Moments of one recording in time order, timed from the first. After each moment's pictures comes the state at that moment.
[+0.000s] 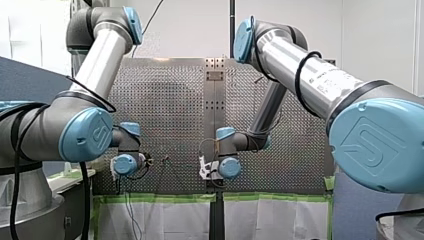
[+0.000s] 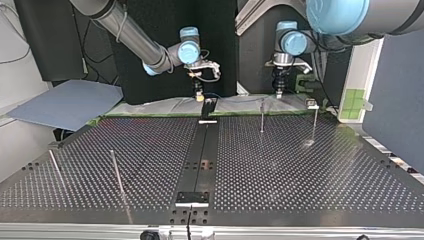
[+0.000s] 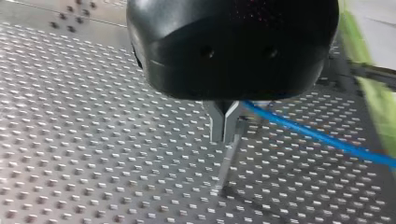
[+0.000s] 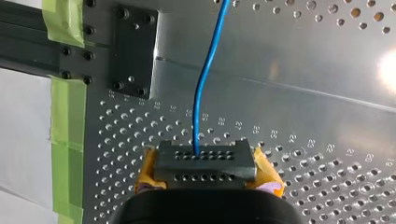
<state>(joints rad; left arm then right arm) -0.02 -2.19 -2.26 -1.93 -1.58 -1.75 2.33 -0.62 1.51 -0.66 1.84 1.47</state>
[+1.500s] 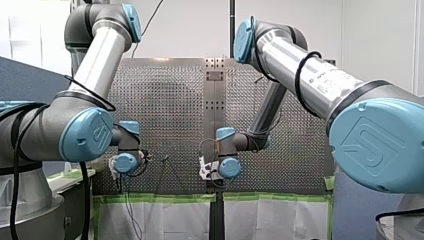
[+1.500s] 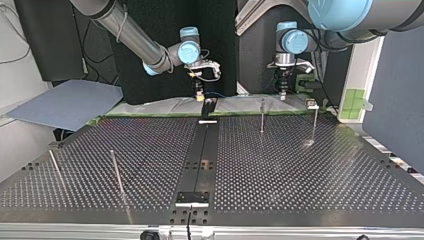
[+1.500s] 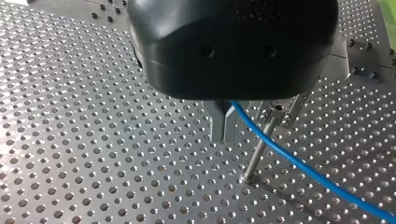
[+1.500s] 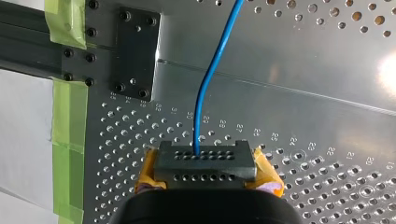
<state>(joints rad) -0.01 -2.18 -2.27 -1.89 -1.63 -1.83 2.34 -0.61 1.51 -0.66 1.83 1.47</state>
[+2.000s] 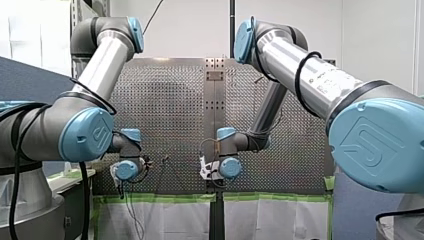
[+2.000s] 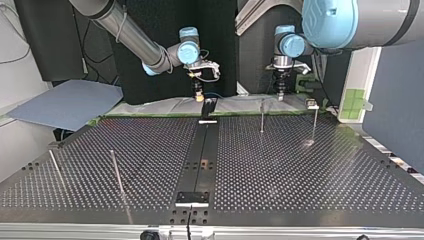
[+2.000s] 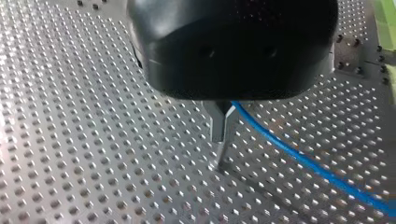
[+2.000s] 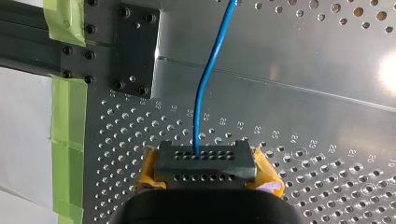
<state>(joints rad) -0.01 -2.29 -2.22 -1.86 -1.62 -1.86 2.33 -0.61 1.51 -0.66 1.83 1.47</state>
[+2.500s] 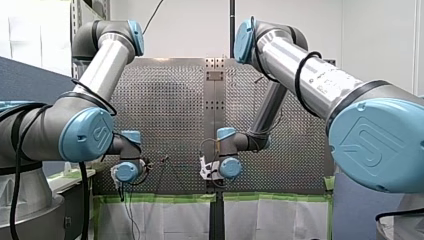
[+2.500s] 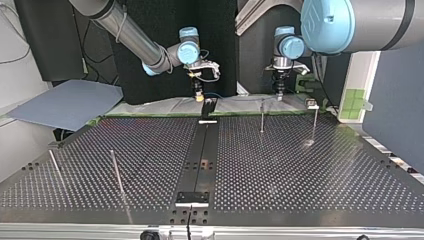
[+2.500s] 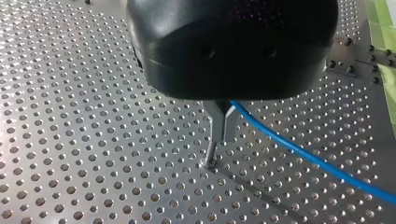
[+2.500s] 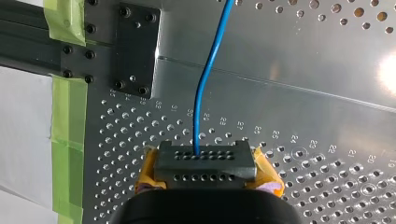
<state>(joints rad) -0.01 -2.30 -2.20 -1.87 -1.60 -1.86 2.33 -0.61 1.51 -0.66 1.83 1.46</state>
